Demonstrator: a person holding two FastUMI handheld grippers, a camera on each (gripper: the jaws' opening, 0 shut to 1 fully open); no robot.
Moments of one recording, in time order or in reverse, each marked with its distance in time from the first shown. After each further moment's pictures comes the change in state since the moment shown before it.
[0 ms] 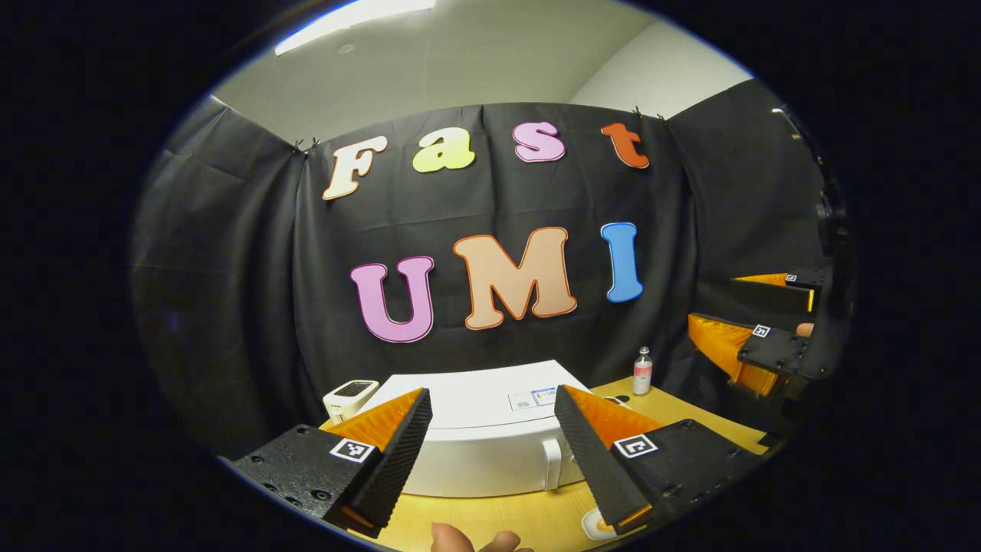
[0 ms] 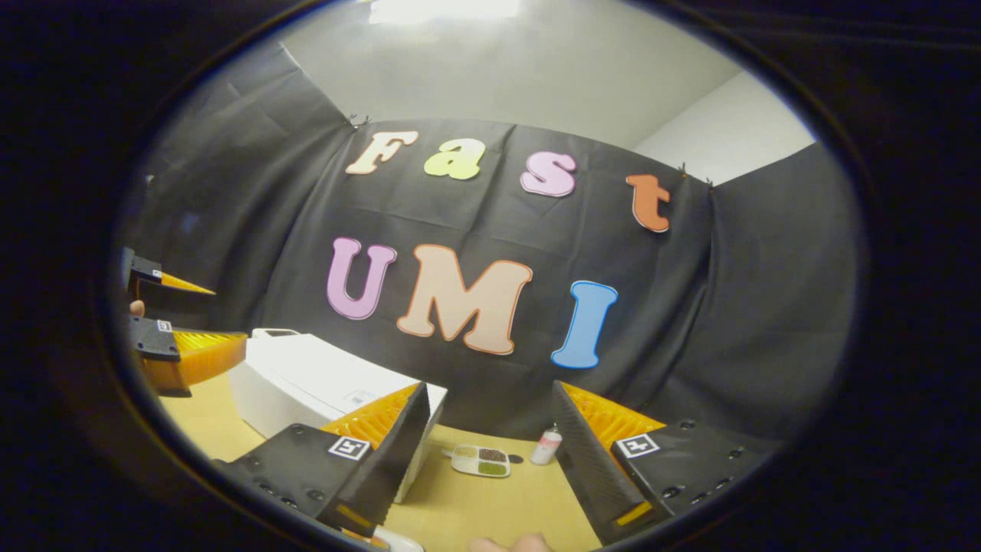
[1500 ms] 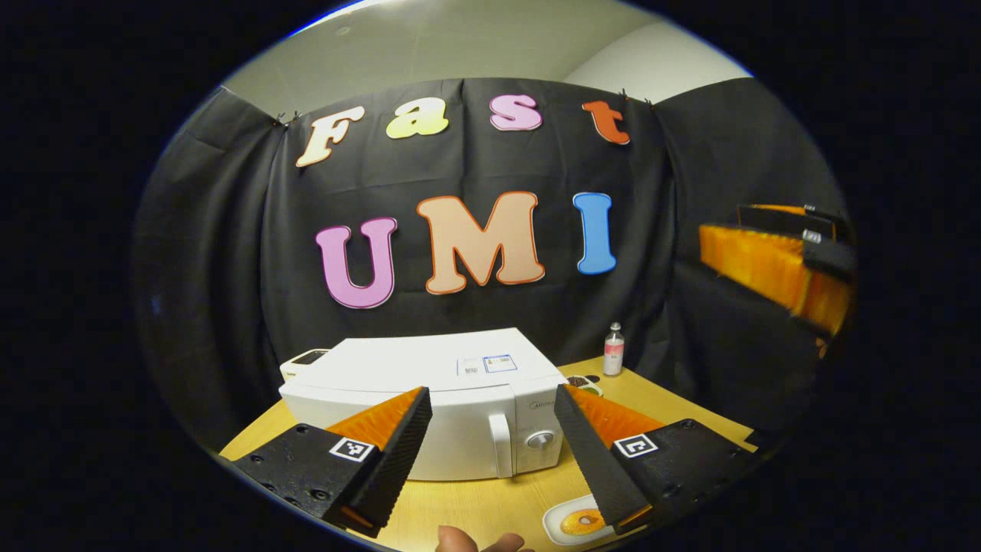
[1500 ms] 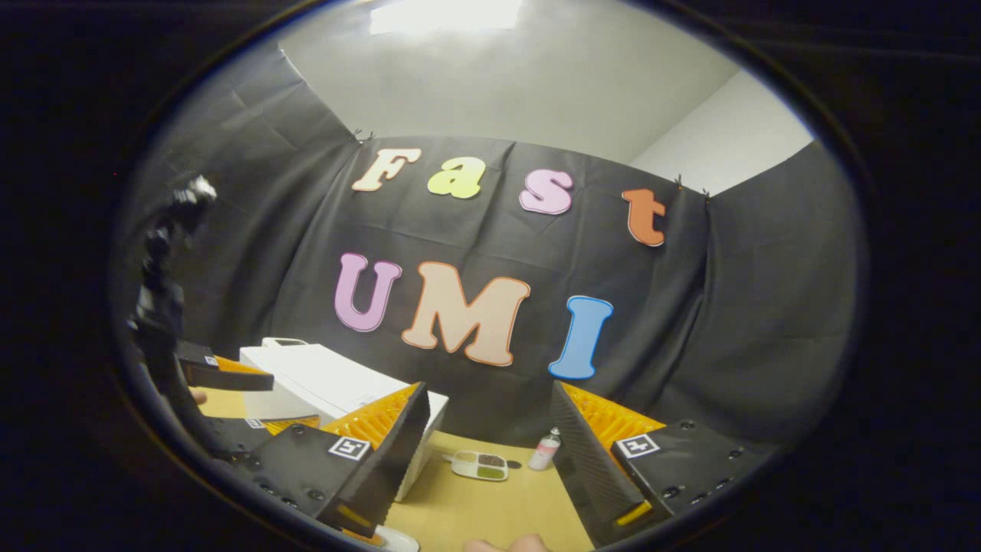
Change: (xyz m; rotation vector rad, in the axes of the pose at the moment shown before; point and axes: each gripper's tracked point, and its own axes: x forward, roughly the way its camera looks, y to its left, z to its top) left arm 0.024 -0.071 -0.082 -0.041 0.110 -0.088; right arm -0.044 -0.020 0.024 0.002 -0.047 0.007
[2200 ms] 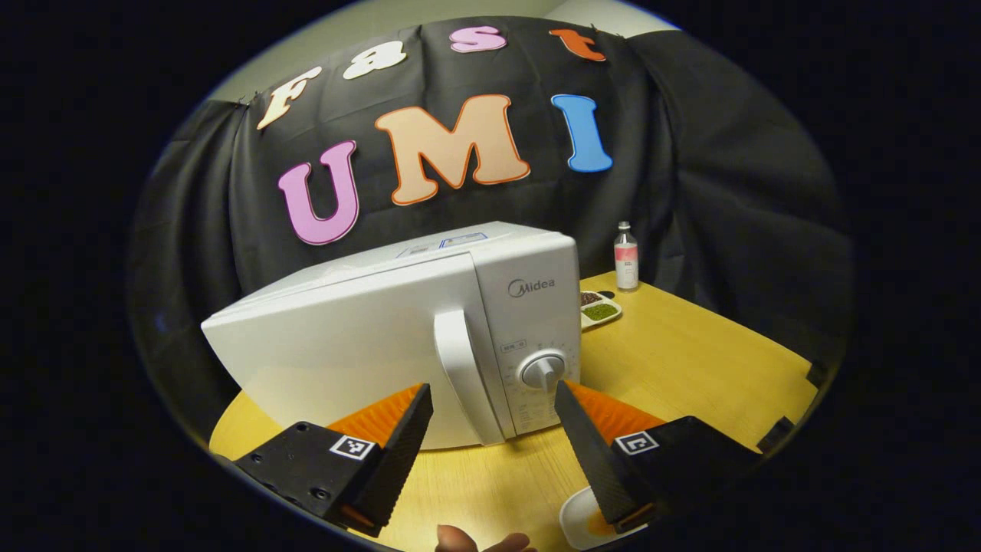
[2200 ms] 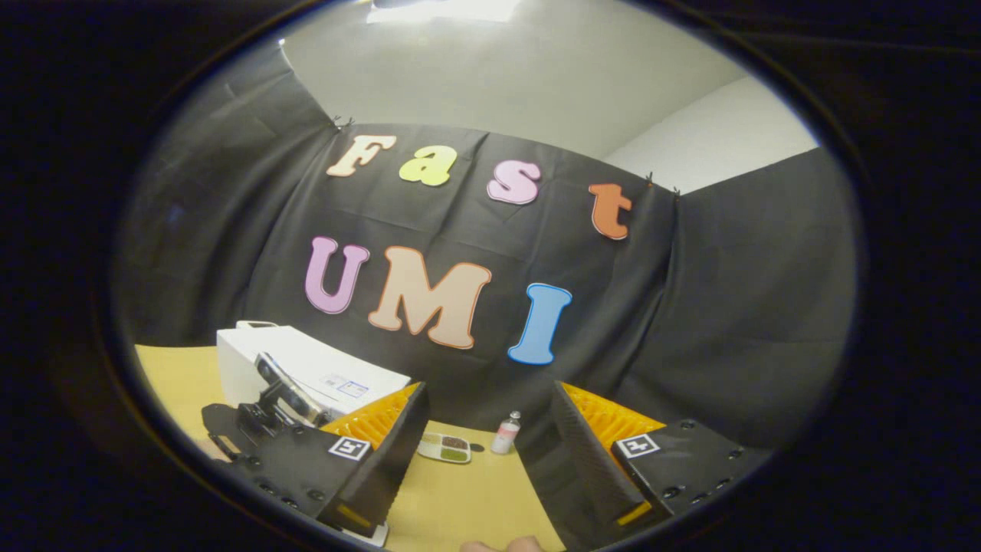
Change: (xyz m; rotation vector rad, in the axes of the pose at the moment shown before) left arm 0.079 -0.020 -0.149 0.090 0.226 0.026; right arm -0.036 -0.054 0.001 -0.047 0.053 -0.111
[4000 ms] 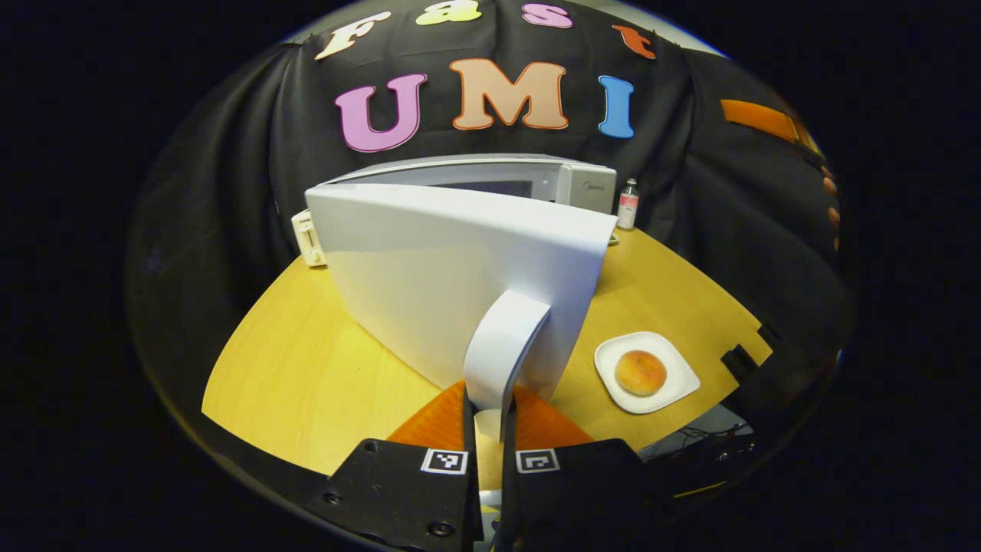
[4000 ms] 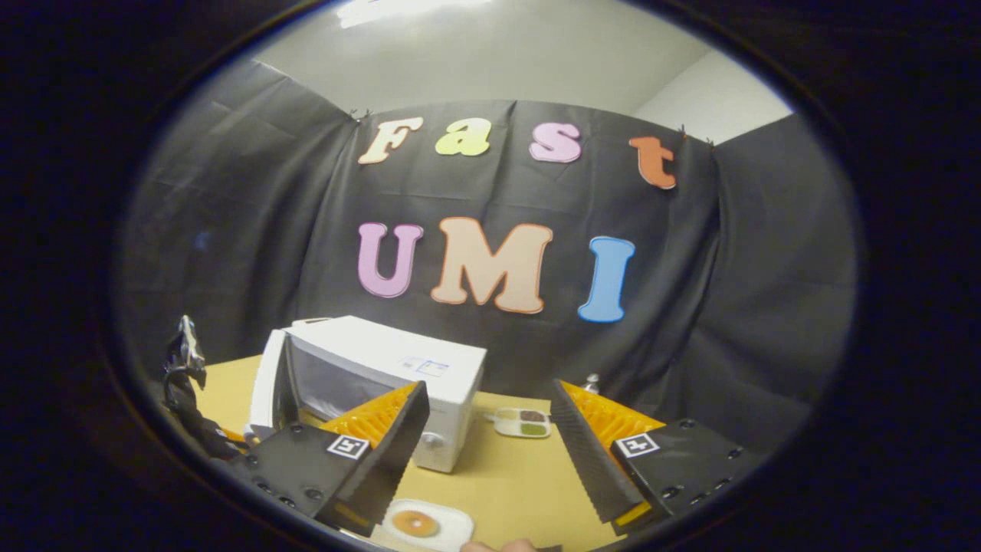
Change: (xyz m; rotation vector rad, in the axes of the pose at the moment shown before) left arm -0.192 0.099 -0.105 -0.146 0.278 -0.060; right arm -0.007 0.136 -0.056 0.205 0.156 0.229
